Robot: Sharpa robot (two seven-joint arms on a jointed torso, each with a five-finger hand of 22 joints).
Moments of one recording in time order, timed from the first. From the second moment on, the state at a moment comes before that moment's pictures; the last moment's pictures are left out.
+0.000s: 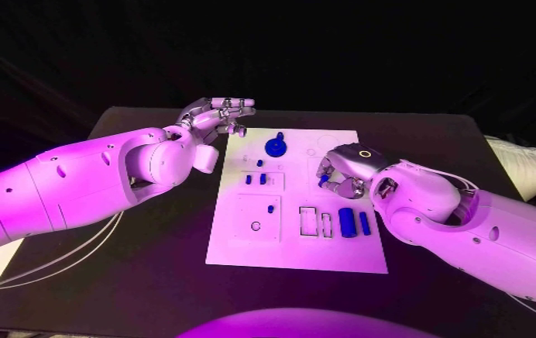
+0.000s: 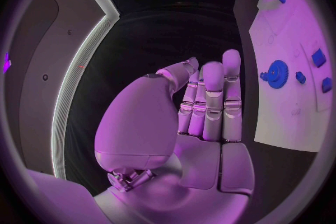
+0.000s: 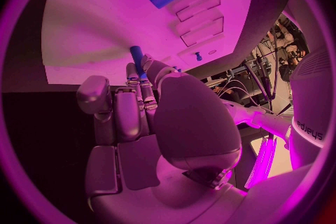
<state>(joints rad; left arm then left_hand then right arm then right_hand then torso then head) 1.16 -0.89 0.01 1.51 0.06 -0.24 0.31 1.37 -0.15 0.53 -0.06 0.07 1.04 0.17 0.10 0.07 1.13 0.11 0.16 0.07 1.27 0.01 1.04 0.52 0.17 1.20 0.11 0.58 1.03 0.96 -0.81 0.14 1.69 -1.91 -0.16 -0.30 1.44 -0.07 0.41 0.06 0.04 1.17 0.12 0.11 0.09 1.20 0.07 0.14 0.07 1.47 -0.02 1.29 1.18 0.12 1.26 0.08 1.20 1.03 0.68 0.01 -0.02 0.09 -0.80</state>
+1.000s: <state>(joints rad) 1.16 -0.87 0.01 1.51 0.05 -0.23 0.31 1.37 -0.15 0.53 -0.06 0.07 1.04 0.17 0.10 0.07 1.13 0.11 0.16 0.07 1.27 0.01 1.04 0.52 0.17 1.19 0.12 0.58 1.03 0.93 -0.68 0.09 1.81 -1.72 -0.21 -0.28 1.45 -0.08 0.43 0.04 0.05 1.16 0.12 0.11 0.11 1.20 0.07 0.12 0.07 1.47 -0.02 1.29 1.17 0.12 1.27 0.08 1.22 1.04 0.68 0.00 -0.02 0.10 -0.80</state>
